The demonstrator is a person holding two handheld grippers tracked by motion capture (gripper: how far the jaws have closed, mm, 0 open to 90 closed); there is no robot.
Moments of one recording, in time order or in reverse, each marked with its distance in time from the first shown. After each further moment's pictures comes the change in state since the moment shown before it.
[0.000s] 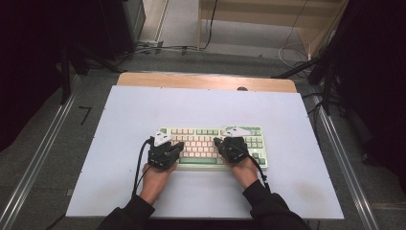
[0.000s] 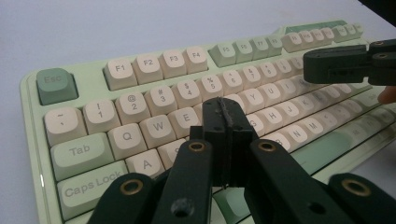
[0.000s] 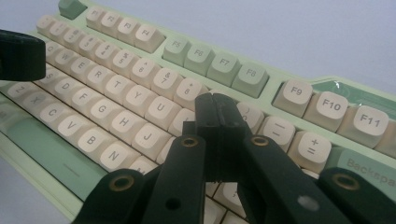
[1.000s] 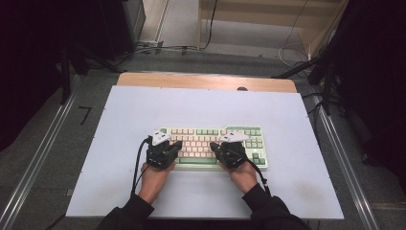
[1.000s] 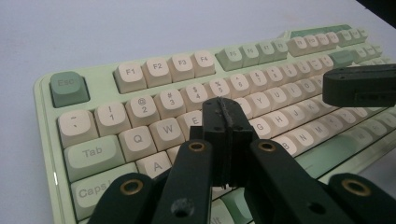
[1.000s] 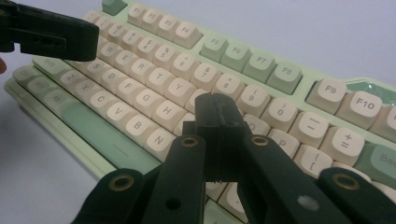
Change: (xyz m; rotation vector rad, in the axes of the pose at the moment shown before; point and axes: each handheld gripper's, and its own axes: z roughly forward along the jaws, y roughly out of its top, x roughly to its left) left arm 0.004 0.001 -0.001 -0.008 0.010 -0.007; right arm 0.016 -0.004 -0.010 0.003 0.055 -0.038
